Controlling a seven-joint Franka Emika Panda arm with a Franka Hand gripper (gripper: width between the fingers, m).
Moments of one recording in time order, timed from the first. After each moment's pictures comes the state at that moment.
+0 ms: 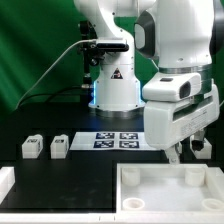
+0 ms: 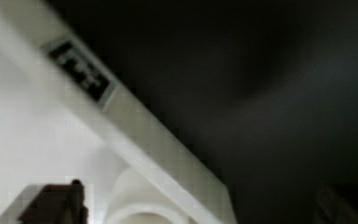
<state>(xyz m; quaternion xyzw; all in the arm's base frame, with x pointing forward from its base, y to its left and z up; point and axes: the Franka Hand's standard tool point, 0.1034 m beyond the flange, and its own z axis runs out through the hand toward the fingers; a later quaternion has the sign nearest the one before) 0.488 0.115 0.040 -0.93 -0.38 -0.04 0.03</state>
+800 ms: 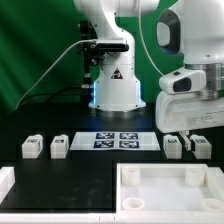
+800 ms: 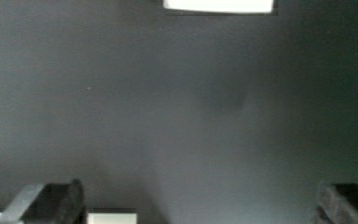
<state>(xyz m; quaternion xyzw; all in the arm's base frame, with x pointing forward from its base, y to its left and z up) 0.455 0.168 0.043 -1.00 -0.04 0.00 0.05</state>
